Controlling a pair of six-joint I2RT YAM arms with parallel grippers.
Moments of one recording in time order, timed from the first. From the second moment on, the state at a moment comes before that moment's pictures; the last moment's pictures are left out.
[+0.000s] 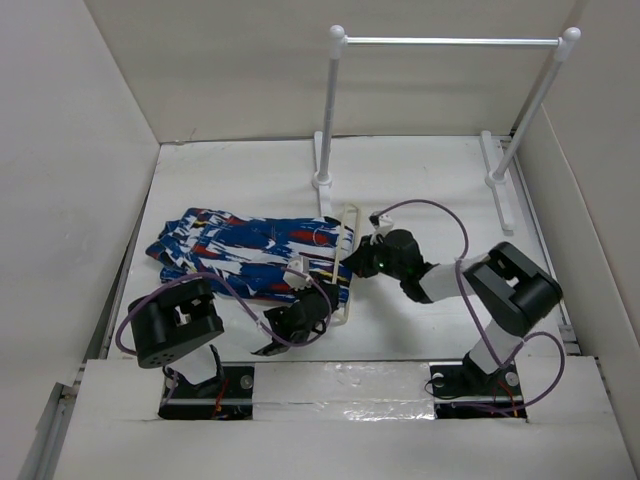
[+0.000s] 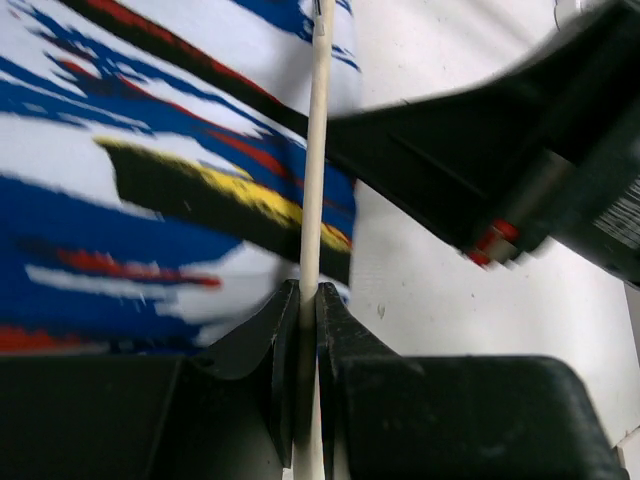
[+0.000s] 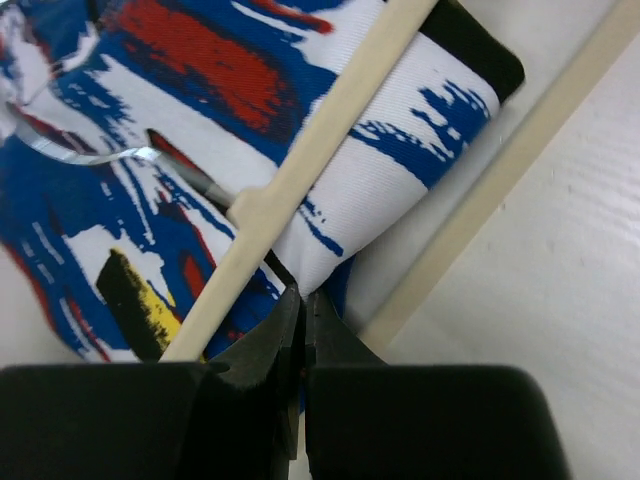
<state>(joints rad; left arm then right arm) -1.19 1.52 0.34 0.71 -0.74 -1.07 0.64 1.73 0.59 0.71 -0.20 0.50</state>
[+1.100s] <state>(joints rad) -1.21 1.48 0.37 0.52 -0.77 -1.21 -0.05 0.94 0.36 0.14 -0.62 0.41</state>
